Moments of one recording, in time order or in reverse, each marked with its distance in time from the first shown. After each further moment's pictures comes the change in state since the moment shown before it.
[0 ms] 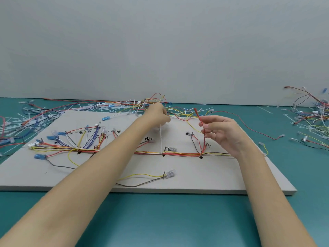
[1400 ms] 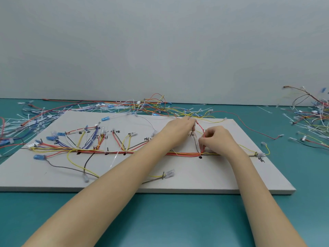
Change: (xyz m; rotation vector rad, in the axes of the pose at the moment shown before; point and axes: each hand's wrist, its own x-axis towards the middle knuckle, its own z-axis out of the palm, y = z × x) left_hand -0.033 0.042 0.051 0.412 0.004 0.509; right_hand 0.009 0.028 0.006 -0.947 0.283 0.099
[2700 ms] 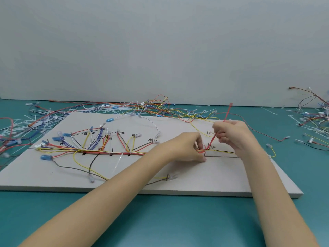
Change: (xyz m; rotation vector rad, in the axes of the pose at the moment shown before) left_hand -0.042 0.022 -0.008 -0.550 -0.243 -0.187; right_hand -0.008 -0.022 -0.025 0.624 0.070 0.159
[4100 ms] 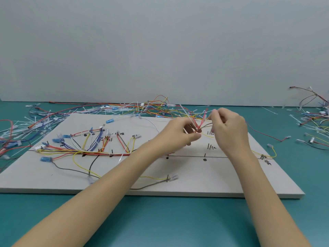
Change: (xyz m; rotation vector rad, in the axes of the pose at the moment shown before) left_hand -0.016 0.004 -0.027 -0.305 0.266 0.146; right_hand -0.018 -0.006 0.018 -0.484 0.279 -0.584
